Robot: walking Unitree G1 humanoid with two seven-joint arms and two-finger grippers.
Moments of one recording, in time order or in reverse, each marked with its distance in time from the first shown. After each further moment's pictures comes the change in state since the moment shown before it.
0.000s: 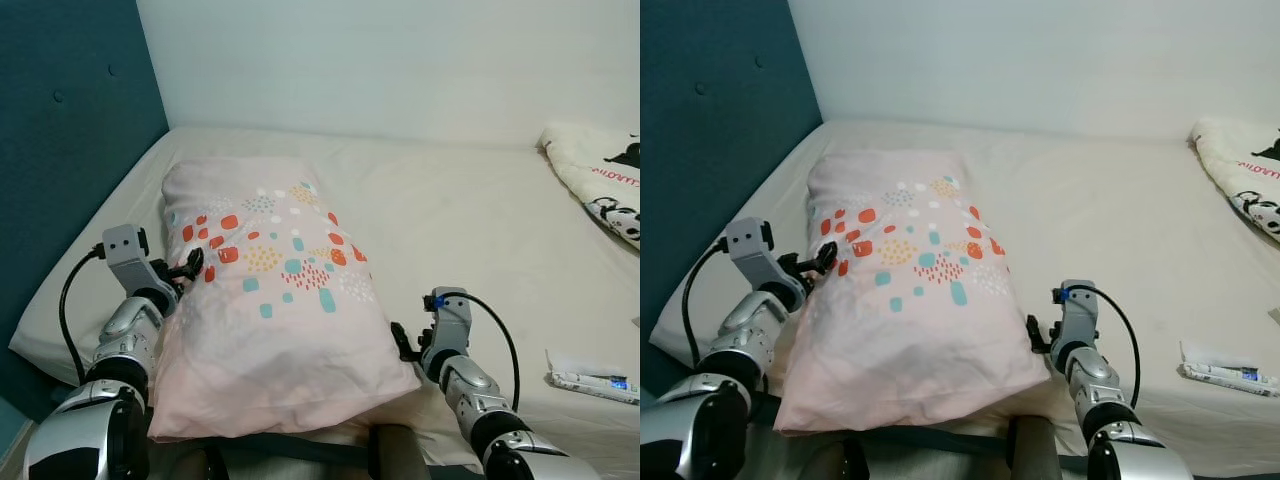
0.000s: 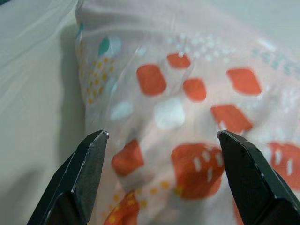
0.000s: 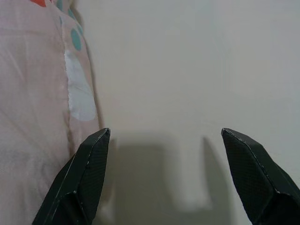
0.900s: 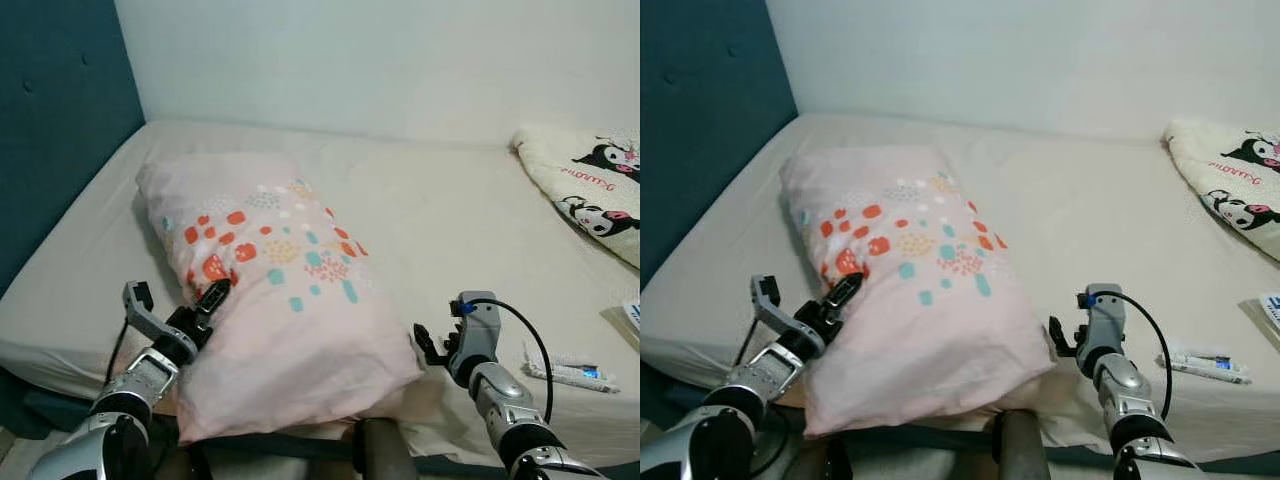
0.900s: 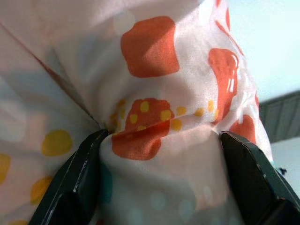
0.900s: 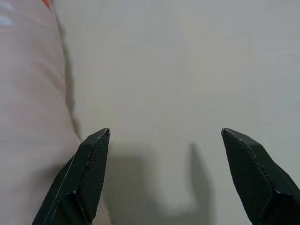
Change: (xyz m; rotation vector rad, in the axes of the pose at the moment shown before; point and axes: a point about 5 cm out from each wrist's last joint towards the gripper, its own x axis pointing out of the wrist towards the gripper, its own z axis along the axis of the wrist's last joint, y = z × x) left arm -0.029 -0.025 -0.061 -0.721 0.146 -0.372; right arm -0.014 -0.037 0.004 -0.050 -0.042 -0.019
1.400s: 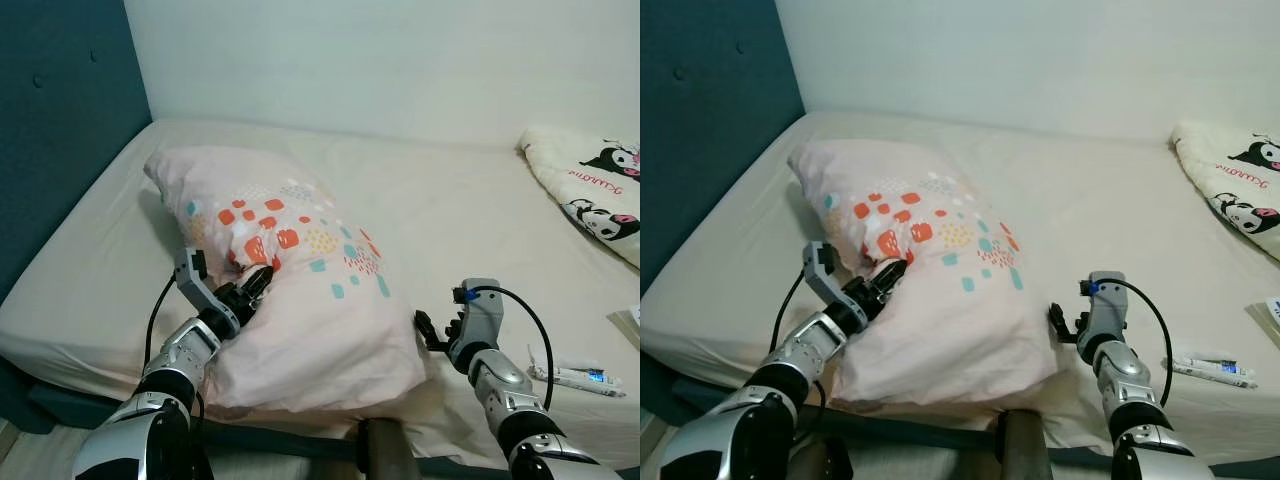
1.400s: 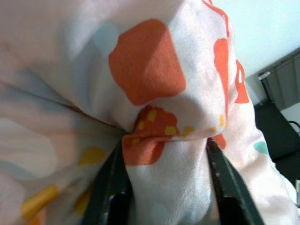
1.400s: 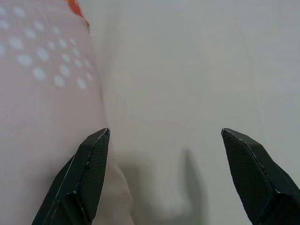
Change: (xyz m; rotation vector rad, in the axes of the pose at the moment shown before) left arm 0.046 -0.042 -0.016 0.293 0.056 -0.051; right arm 0.009 0.005 0.022 0.023 -0.051 -0.026
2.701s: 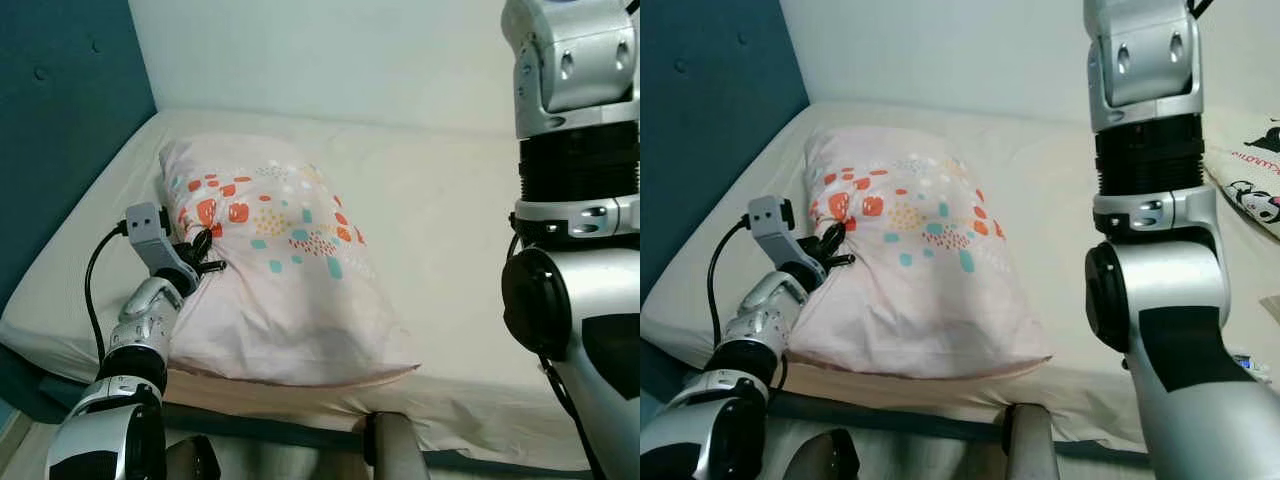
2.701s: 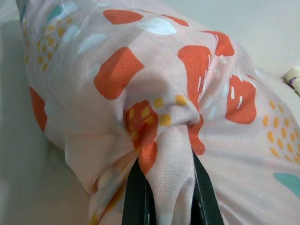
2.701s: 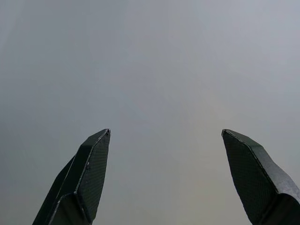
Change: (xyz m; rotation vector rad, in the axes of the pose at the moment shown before) left arm -0.004 0.009 0.083 0.422 -0.174 0.271; right arm -0.127 0.123 0.418 -0.371 -1.119 -0.133
